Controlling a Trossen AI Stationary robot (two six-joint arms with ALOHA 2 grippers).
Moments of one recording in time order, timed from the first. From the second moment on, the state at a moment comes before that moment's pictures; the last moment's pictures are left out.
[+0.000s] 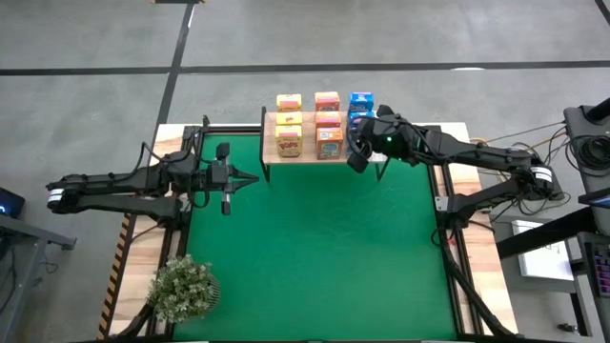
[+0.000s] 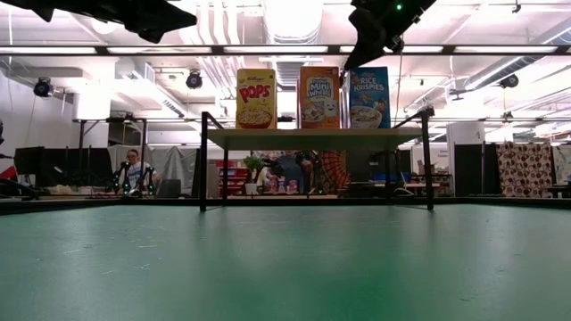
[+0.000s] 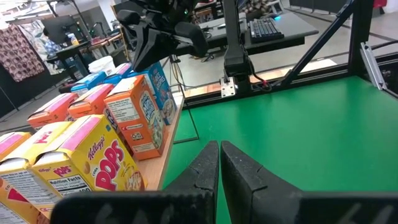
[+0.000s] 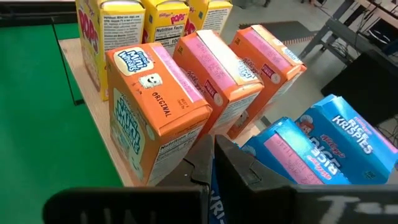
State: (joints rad) left arm 0.11 0.70 0.62 -0.07 -0.02 0.27; right arm -0.30 1.26 1.17 -0.43 0.37 -0.11
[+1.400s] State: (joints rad) left arm 0.11 0.66 0.62 -0.15 -0.01 0.32; right arm -0.67 1.13 1.09 -0.20 -0.11 -0.17
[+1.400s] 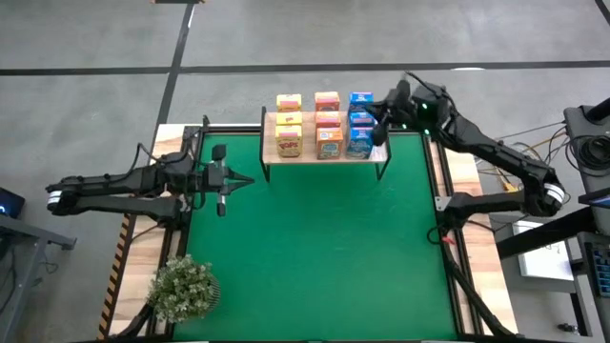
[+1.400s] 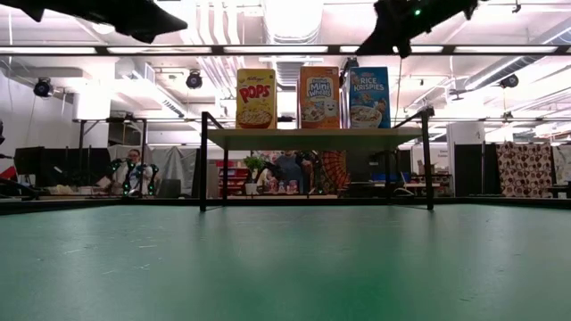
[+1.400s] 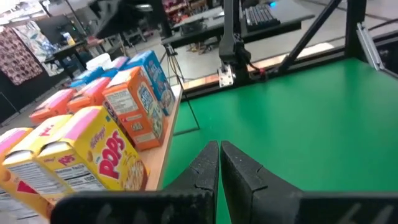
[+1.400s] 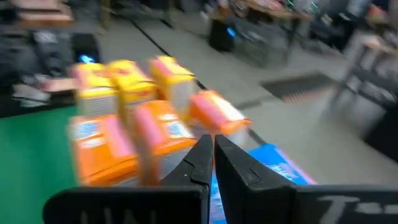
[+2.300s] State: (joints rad) left arm 0.11 0.00 0.30 -0.11 0.07 0.18; right arm -0.53 0.30 0.26 0.22 -0.40 -0.21
